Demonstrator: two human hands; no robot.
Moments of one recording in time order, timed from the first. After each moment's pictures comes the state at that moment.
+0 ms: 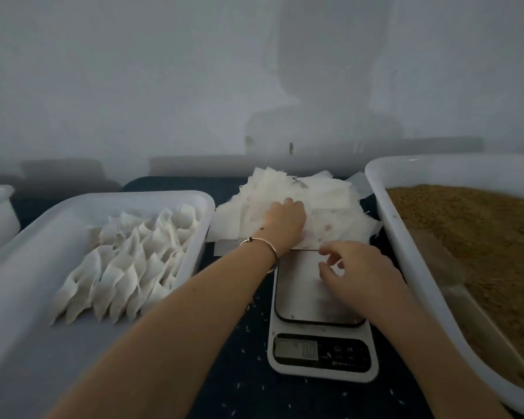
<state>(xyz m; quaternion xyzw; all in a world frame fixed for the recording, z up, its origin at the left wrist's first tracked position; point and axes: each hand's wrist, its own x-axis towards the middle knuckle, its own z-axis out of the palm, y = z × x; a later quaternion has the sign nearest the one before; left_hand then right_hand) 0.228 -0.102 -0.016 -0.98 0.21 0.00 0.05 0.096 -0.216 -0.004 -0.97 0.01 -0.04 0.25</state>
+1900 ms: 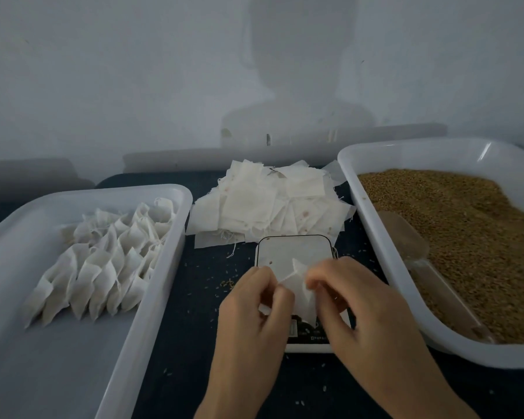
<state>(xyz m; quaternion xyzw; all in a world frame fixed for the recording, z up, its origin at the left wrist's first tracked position) 0.014 -0.069 0.011 -0.81 0.10 -0.09 -0.57 -0.005 -0.206 0.019 -0.90 -0.15 -0.23 0.34</state>
